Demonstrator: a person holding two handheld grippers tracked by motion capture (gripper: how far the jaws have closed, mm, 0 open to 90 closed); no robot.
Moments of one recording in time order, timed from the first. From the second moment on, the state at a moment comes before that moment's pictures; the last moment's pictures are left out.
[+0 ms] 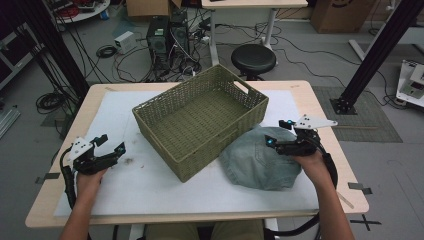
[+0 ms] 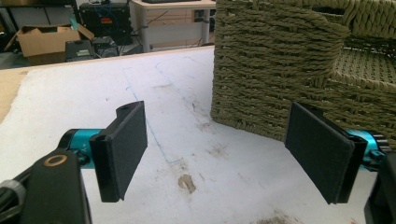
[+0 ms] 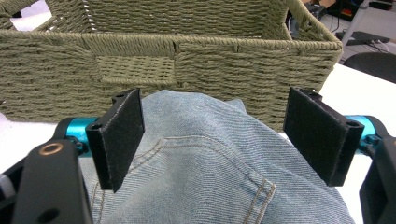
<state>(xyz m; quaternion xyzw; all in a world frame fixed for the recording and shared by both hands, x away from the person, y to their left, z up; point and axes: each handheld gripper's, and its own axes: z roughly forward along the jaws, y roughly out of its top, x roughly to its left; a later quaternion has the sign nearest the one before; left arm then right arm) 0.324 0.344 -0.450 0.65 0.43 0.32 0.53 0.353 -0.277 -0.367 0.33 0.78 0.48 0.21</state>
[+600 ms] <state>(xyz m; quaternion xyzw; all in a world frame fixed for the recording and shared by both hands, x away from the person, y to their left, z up) 0.324 0.343 -0.450 0.65 0.43 0.32 0.53 0.363 -0.263 -0.362 0.33 0.78 0.48 0.21</state>
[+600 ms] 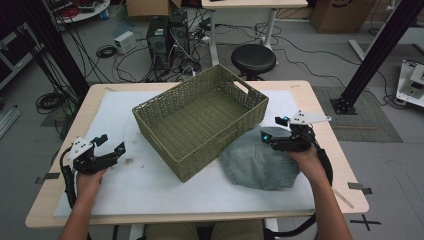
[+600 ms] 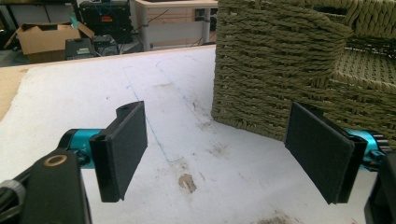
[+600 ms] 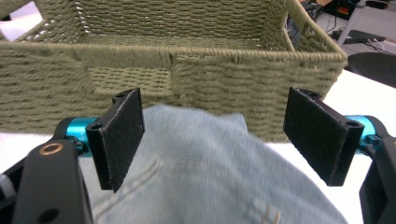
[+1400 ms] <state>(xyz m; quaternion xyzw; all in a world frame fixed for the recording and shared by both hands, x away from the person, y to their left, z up) 0.328 0.346 -0.449 0.65 0.45 0.31 0.53 0.437 -0.206 -0.356 0.32 0.84 0.39 0.19</state>
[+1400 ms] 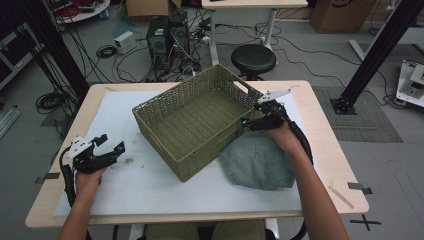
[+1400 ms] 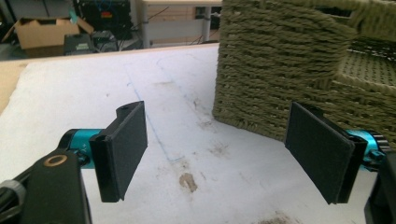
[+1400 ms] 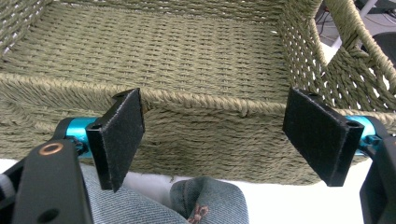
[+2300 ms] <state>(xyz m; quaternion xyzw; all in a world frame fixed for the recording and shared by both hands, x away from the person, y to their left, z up) 0.334 0.339 -0.424 0.64 0.43 0.31 0.55 0.471 -0.175 -0.352 0.32 0.84 0.40 0.19</state>
